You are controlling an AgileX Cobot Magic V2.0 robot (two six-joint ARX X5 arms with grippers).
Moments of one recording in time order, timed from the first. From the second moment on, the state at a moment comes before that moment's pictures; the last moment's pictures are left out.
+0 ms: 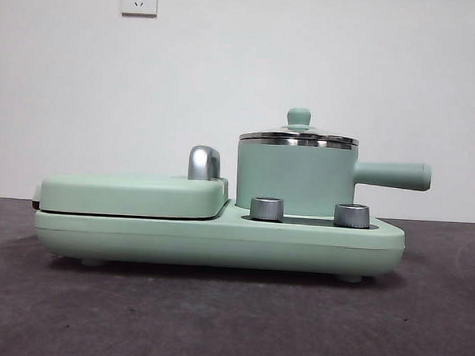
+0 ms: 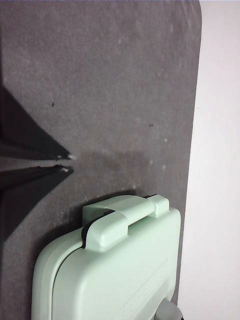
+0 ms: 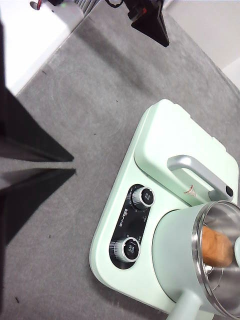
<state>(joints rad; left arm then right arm) -0.07 0.01 0.03 -0.18 0.01 -0.10 0.81 0.50 0.81 -0.80 0.00 0.42</state>
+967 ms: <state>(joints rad) -0.07 0.01 0.03 -0.18 0.01 -0.10 0.08 0.04 0.09 -0.17 0.02 0.11</state>
